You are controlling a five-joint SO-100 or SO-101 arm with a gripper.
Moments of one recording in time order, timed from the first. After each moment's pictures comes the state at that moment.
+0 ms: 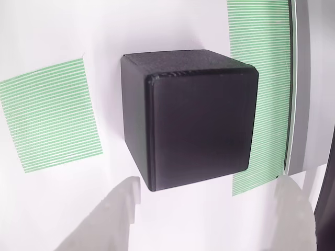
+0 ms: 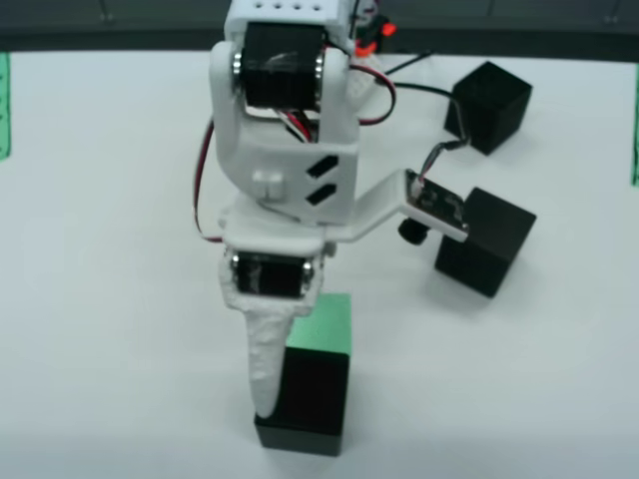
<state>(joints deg) 0.3 65.3 62.8 77.2 0.8</state>
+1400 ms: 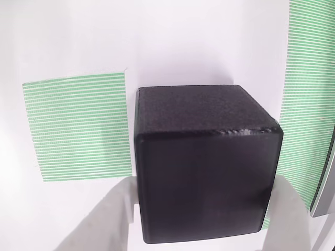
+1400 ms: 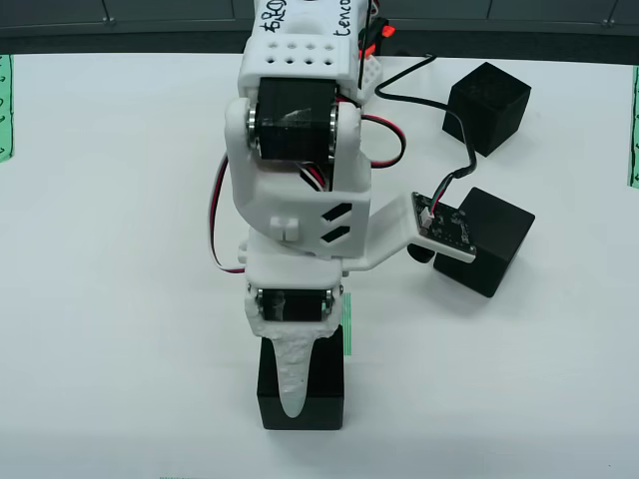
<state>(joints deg) -1.1 55.2 53.2 86.3 -4.0</state>
